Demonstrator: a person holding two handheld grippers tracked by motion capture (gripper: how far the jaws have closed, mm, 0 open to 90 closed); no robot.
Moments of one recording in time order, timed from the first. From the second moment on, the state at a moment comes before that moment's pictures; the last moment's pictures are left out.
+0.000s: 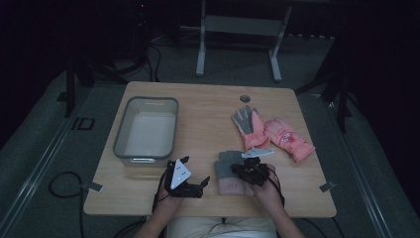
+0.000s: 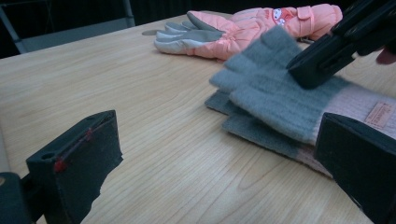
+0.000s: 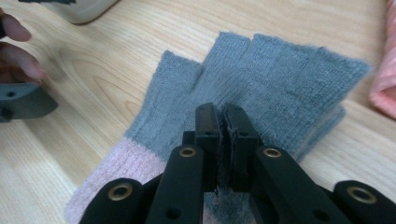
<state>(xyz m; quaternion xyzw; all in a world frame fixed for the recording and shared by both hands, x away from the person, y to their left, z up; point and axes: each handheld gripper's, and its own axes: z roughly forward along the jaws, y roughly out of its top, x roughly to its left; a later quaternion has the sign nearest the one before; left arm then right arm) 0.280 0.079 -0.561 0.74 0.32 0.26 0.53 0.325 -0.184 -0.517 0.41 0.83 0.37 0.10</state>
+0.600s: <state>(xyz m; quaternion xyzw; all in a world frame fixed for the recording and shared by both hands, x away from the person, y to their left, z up) 0.285 0.078 -0.561 0.74 0.35 0.26 0.51 0.332 -0.188 -0.537 0.41 0.83 0.35 0.10</state>
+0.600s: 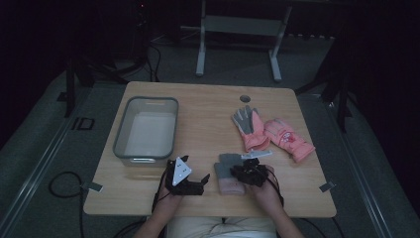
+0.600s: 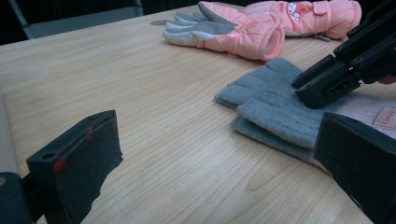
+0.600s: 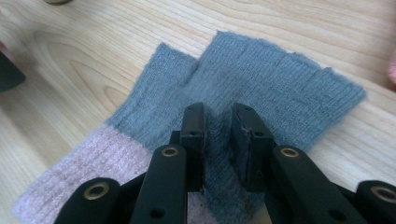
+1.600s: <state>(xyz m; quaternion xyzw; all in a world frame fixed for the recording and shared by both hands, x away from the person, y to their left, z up) 0.273 0.003 -0.541 0.88 0.10 0.16 0.43 0.394 -0.208 -0.531 0.39 0.85 0.35 0.09</state>
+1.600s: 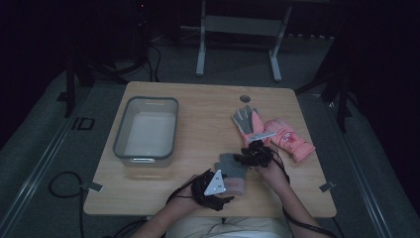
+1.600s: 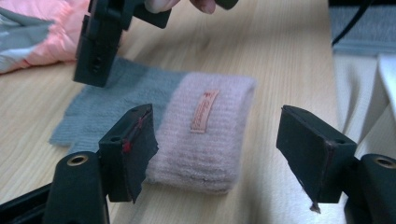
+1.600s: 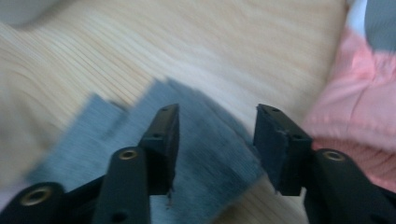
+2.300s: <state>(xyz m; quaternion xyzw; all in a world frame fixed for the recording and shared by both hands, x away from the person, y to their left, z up) 0.280 -0.003 -0.558 0.90 0.07 0.19 0.38 0.400 -0.210 -0.544 0.37 0.86 0.33 0.09</state>
